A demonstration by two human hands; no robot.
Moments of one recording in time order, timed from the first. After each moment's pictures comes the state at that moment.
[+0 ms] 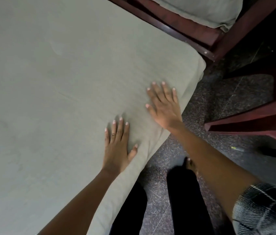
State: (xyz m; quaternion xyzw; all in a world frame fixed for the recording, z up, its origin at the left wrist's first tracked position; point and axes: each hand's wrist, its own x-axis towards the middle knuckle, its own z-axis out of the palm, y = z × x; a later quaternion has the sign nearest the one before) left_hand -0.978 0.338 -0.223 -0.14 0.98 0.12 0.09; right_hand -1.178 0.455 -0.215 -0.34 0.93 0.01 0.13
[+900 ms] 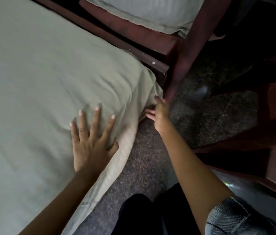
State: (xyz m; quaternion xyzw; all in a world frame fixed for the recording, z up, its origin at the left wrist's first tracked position) left_hand -1.149 0.456 -0.264 -0.18 0.98 -0.10 -0.05; right_hand -1.347 0.557 -0.330 0.28 0.60 -0.69 0.30
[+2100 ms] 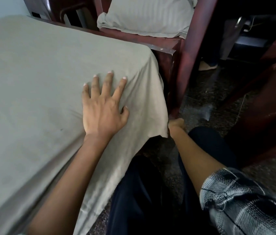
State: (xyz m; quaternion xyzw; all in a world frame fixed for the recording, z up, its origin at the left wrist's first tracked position) left_hand -1.150 0.452 -0.286 -0.18 0.95 -0.16 -0.18; right_hand -1.309 0.593 -0.428 0.22 0.81 -0.52 0.18
